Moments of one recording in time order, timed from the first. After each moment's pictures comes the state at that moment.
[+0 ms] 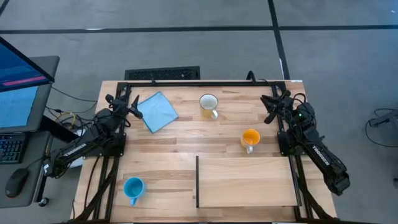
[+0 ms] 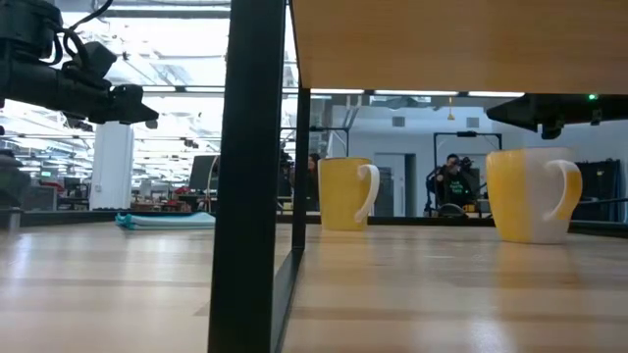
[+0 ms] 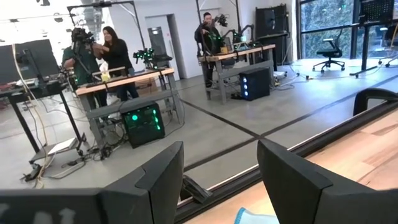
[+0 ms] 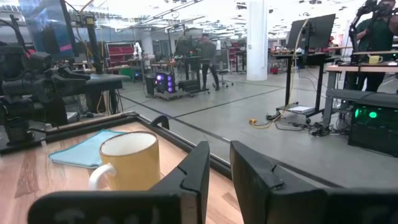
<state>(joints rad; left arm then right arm) 0.59 0.00 0.03 0.02 -0.51 0.17 -1.06 0.00 0.01 0.06 -0.44 0.03</state>
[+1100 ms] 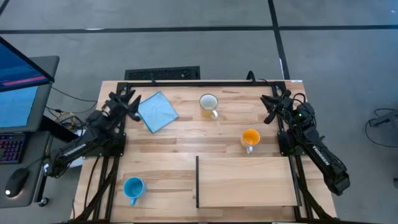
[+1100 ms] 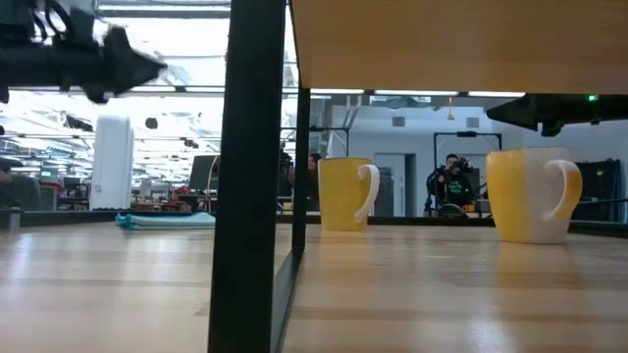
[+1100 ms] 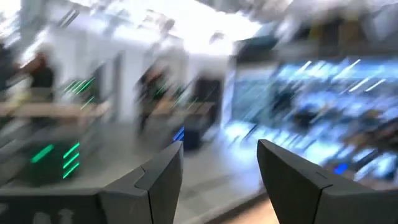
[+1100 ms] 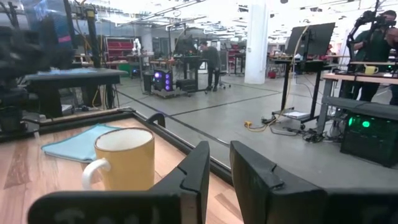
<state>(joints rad) 0.57 0.01 0.03 0.32 -0.22 -0.01 -1.06 0.00 0.01 0.06 -0.44 -0.03</state>
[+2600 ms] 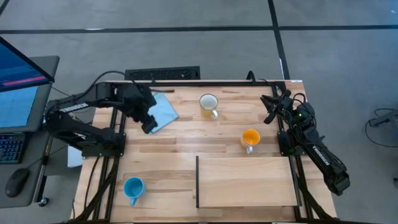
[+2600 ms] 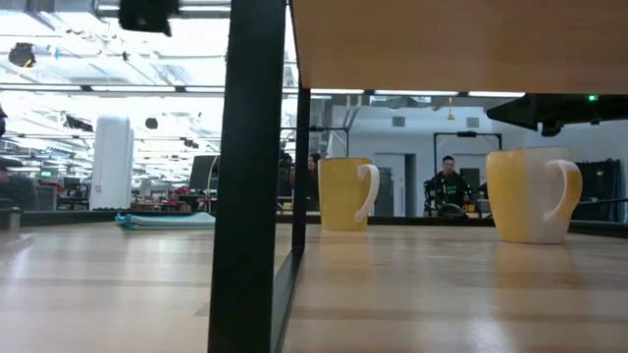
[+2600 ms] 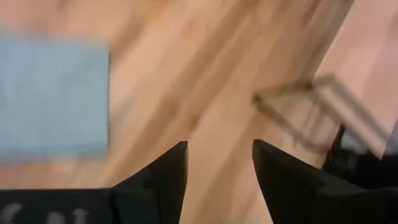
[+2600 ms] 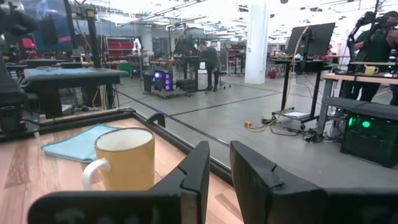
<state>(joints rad) 0.16 1.20 1.44 -1.33 0.16 -0.59 -1.06 0.00 0.01 0.06 -0.44 -0.03</state>
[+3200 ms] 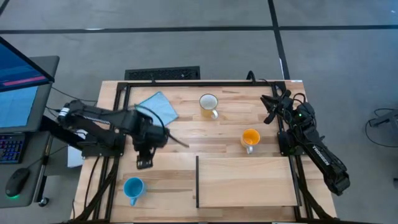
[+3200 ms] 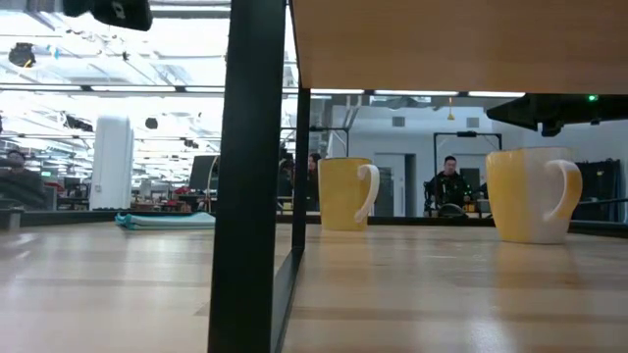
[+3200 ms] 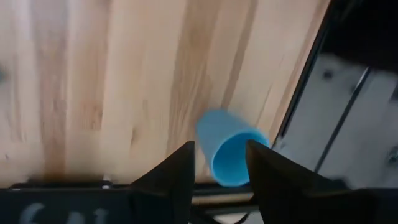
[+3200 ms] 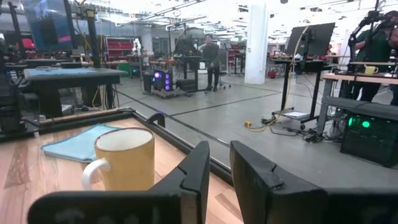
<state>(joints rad) -0.23 1.45 1.45 -1.47 0.33 -0.45 -1.06 0.00 0.01 0.06 -0.44 -0.03</state>
